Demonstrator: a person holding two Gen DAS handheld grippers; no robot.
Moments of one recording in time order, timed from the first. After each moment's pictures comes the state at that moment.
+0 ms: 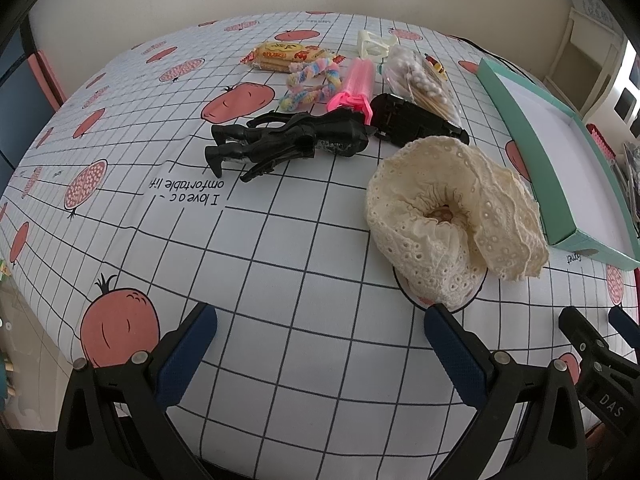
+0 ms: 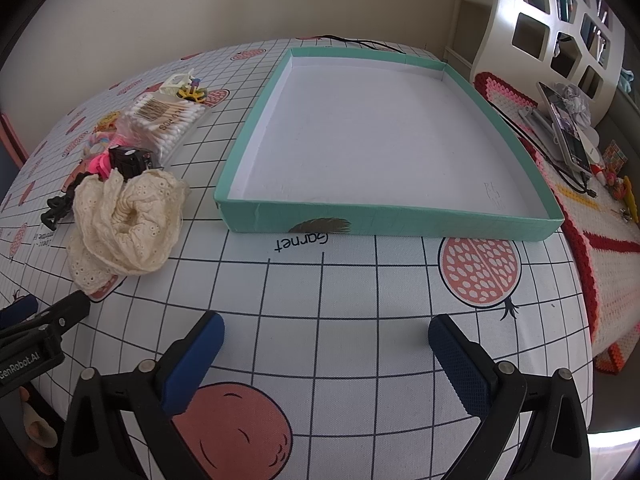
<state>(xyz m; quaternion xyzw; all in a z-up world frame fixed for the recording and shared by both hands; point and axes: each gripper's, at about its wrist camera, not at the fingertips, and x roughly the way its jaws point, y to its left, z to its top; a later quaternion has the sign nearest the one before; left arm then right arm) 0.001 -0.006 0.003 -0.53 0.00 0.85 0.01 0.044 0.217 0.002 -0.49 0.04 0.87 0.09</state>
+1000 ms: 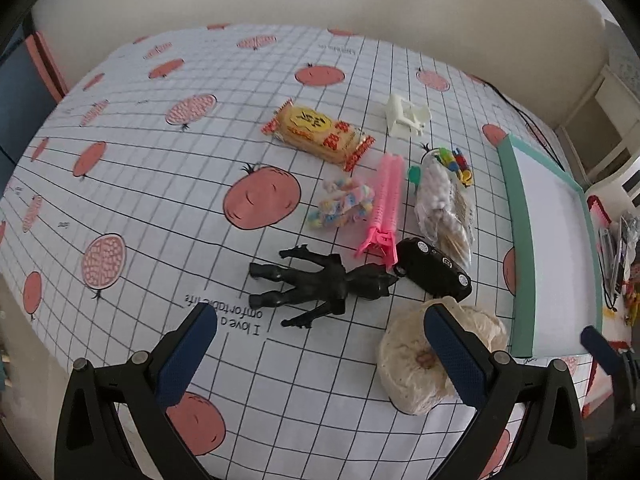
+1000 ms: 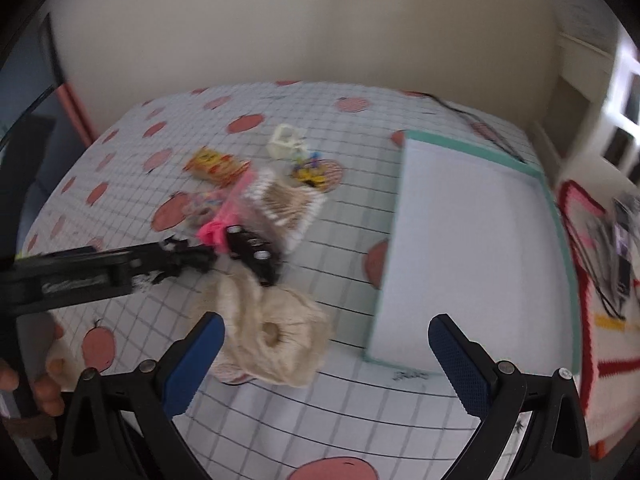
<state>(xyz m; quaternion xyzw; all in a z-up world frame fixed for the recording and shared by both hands) -0.093 -0.040 0.067 -0.57 -0.04 0.82 0.01 -0.034 0.148 0.084 -0.49 0.00 0.87 -0.06</state>
